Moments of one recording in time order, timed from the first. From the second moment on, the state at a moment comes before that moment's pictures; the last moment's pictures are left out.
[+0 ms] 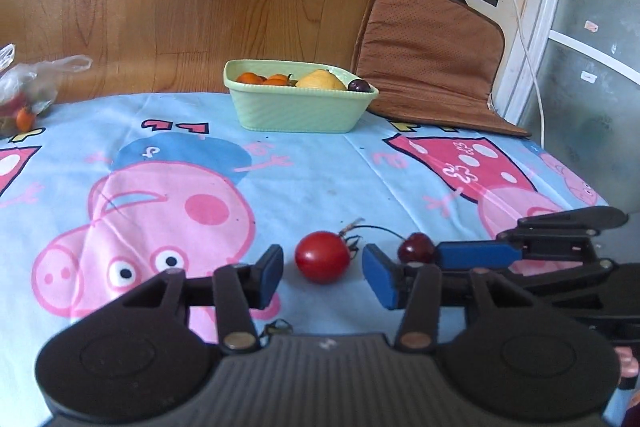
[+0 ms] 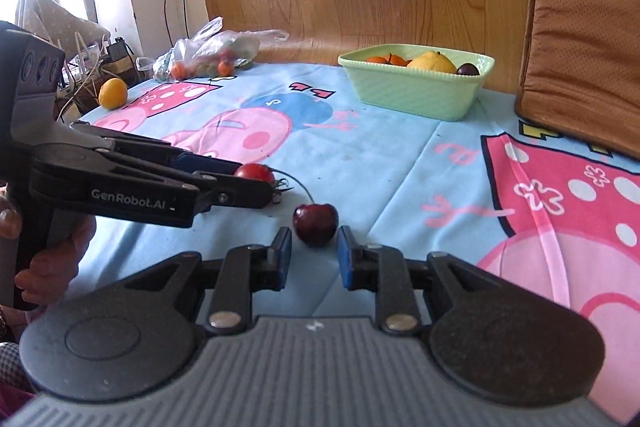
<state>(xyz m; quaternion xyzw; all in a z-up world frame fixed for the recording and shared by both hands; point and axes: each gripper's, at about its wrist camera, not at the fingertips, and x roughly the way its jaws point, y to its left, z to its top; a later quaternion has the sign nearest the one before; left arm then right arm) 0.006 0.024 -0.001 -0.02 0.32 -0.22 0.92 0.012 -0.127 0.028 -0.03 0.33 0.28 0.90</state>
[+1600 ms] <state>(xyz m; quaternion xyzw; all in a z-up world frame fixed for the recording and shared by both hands) 0.103 0.021 0.037 -0.05 0.28 -0.16 0.95 0.149 -0.170 0.053 0.09 0.27 0.19 0.94</state>
